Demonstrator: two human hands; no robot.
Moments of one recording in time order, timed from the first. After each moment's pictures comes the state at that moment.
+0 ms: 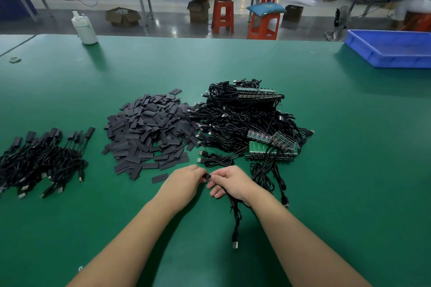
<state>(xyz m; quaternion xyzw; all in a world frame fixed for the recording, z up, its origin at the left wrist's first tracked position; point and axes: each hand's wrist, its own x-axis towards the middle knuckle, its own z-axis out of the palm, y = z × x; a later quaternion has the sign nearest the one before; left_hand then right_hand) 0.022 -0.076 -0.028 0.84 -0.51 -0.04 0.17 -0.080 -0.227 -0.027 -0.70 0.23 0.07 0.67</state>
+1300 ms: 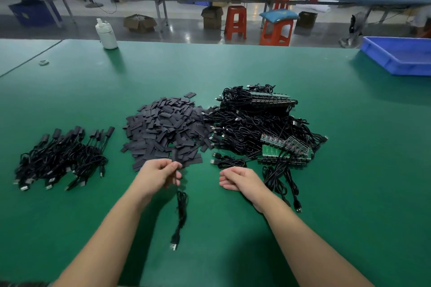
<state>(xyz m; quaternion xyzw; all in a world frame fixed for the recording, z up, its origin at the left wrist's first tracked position) 0.051 -0.005 0.019 0.78 -0.10 -0.28 0.55 -0.084 -0.221 -0.020 -0.66 0.26 0.00 0.71</state>
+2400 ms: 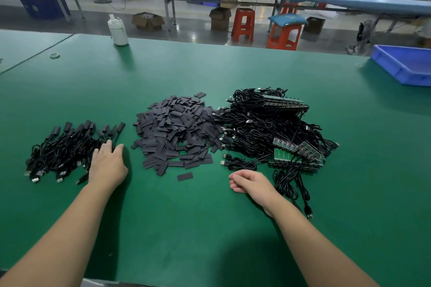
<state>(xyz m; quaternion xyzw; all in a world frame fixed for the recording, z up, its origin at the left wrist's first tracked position) 0.172 0.097 -0.036 0.99 -0.13 0.02 0.00 -0.082 -0.221 -0.031 -0.69 0.26 0.00 0.67</state>
